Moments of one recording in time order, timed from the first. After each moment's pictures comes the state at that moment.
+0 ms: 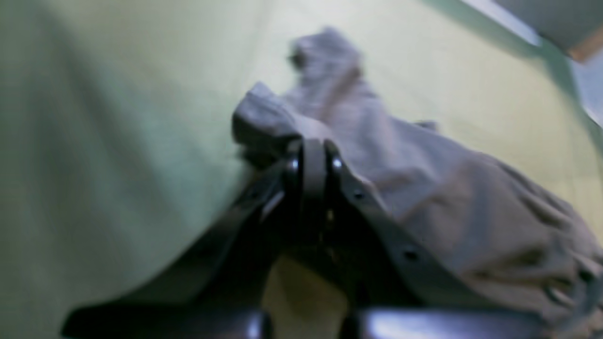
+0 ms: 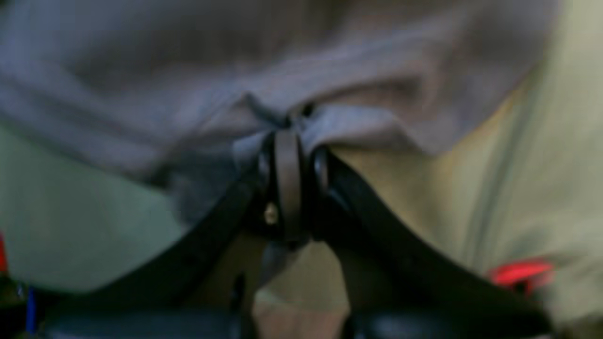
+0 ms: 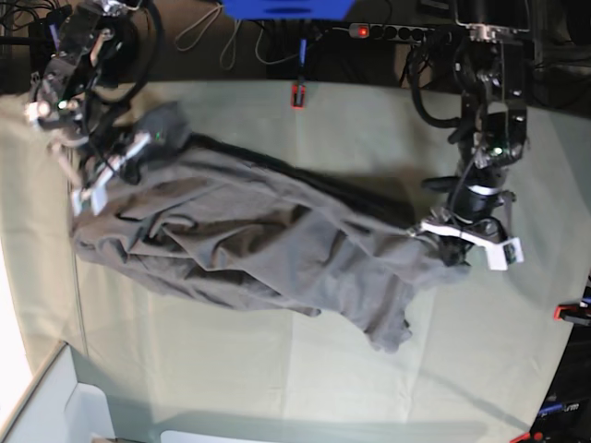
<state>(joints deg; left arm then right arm) 7.4 -8.6 -4.3 95.1 -28.0 4.6 22.9 -11.5 -4.5 30.7 102.1 1.8 33.0 -51.0</state>
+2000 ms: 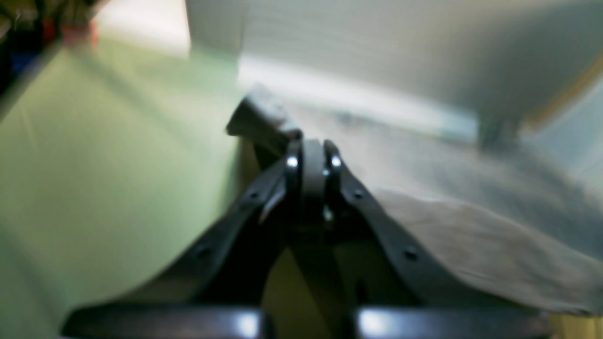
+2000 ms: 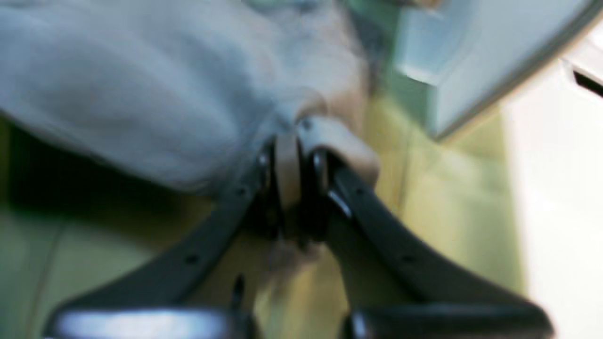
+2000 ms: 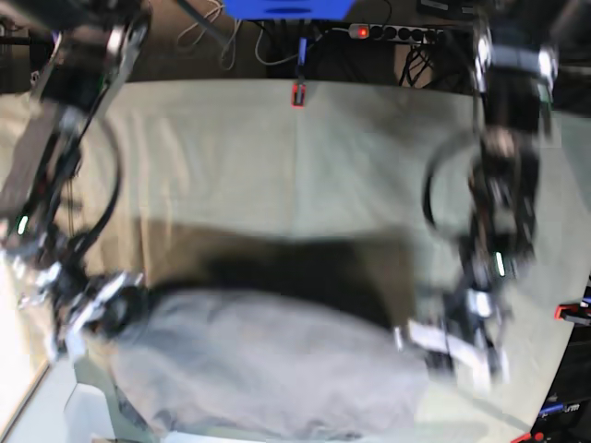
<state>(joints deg) -12.6 -13.6 5.0 87.5 -28.2 4.2 23.0 8.3 5.0 22.4 100.5 7.2 34.0 -45.3</state>
